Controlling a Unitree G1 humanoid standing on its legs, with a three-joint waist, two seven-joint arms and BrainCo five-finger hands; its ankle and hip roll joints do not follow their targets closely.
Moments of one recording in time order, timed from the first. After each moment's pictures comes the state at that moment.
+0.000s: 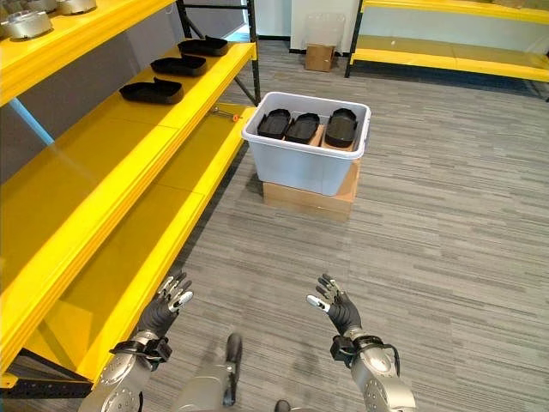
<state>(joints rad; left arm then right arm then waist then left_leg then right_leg) 0.23 0.33 -0.20 0.15 -0.69 -0.14 -0.05 0.12 -0.38 0.30 0.29 0.68 -0.09 0.06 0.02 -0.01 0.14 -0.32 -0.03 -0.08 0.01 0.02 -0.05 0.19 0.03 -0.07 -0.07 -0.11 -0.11</state>
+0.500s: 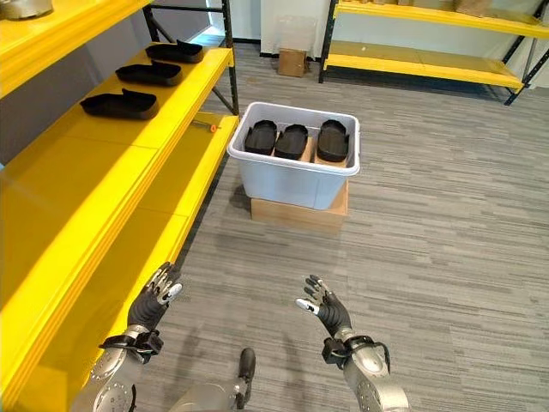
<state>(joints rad) 0.22 0.34 -0.14 0.12 -0.69 -0.14 -0.04 0.12 -0.35 0.33 0.25 0.64 -0.08 0.09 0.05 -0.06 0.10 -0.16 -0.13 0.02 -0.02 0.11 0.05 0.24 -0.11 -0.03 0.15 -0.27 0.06</state>
